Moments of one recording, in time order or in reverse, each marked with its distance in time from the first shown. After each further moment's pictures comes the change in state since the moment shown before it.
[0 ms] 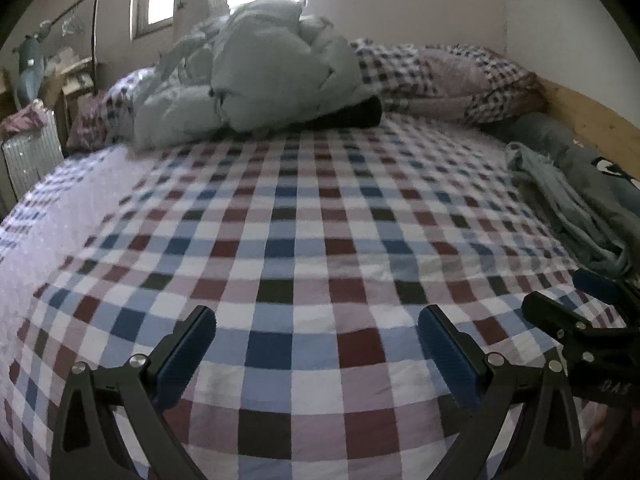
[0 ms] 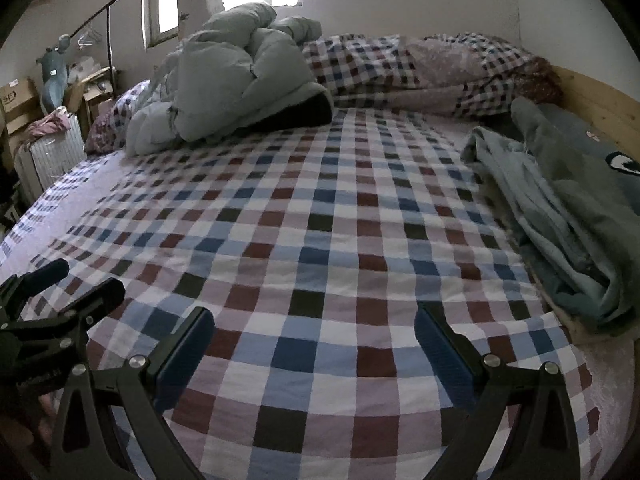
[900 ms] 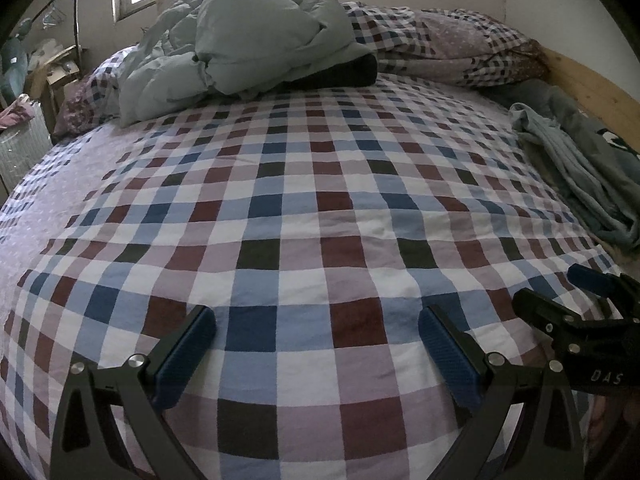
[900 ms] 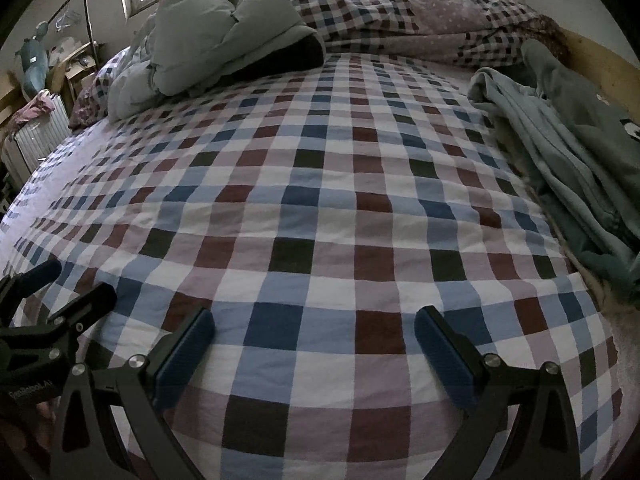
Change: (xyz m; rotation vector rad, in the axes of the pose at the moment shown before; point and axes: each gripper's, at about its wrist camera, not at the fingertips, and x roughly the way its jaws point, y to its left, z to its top) left arm 0.023 -0.008 -0.010 0.036 0.108 0.003; right arm 0.039 -0.009 -0.014 0.029 0.168 -0.001
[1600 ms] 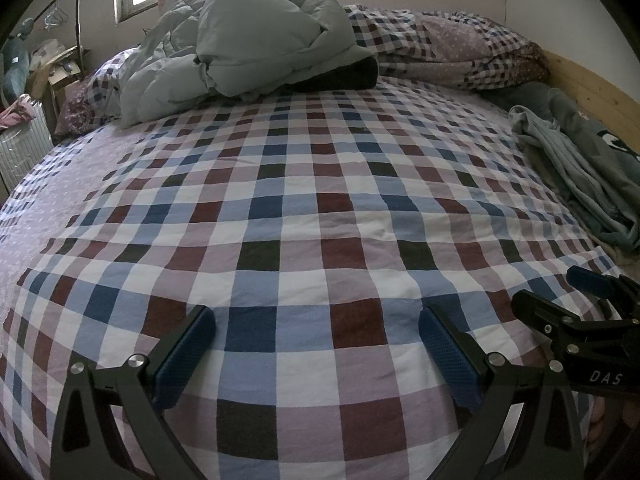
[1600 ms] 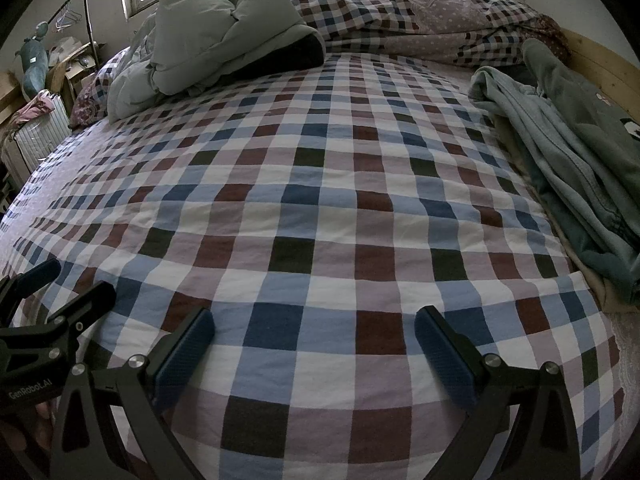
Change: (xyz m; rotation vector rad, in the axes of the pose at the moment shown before) left arm 0.000 0.001 -0.001 -0.005 -0.014 -0.004; right arm 0.003 -0.003 0.001 -0.005 0.001 0.004
